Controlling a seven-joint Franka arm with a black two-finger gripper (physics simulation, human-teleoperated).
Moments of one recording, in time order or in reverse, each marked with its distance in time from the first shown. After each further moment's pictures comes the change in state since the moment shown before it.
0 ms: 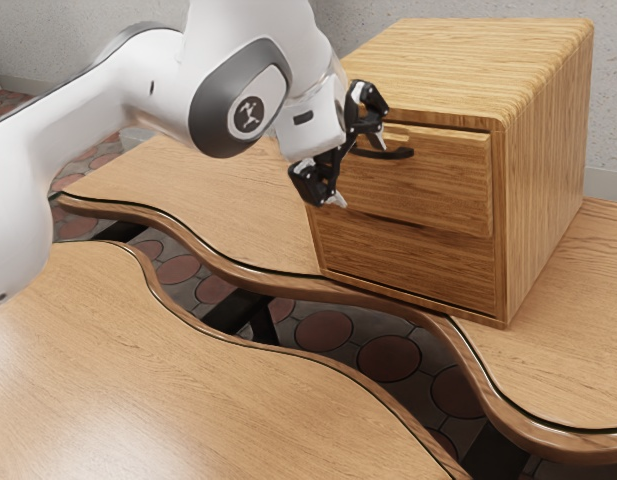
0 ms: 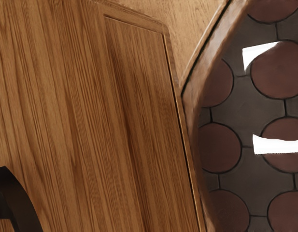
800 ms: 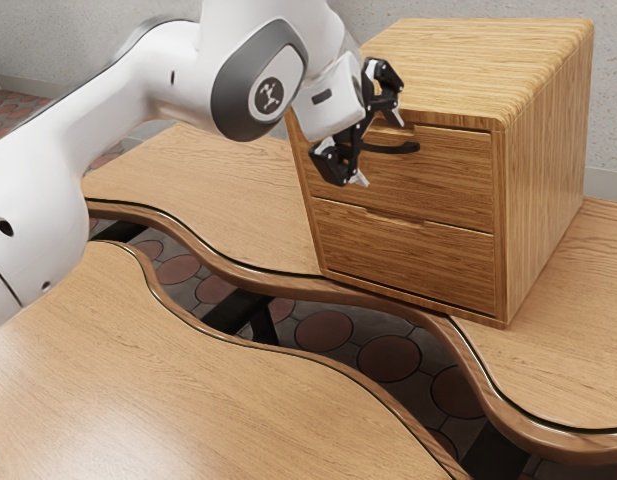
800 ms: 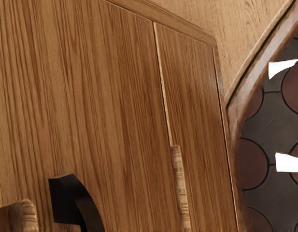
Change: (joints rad) arm 0.023 0.108 0.011 0.156 -0.079 0.004 -0.010
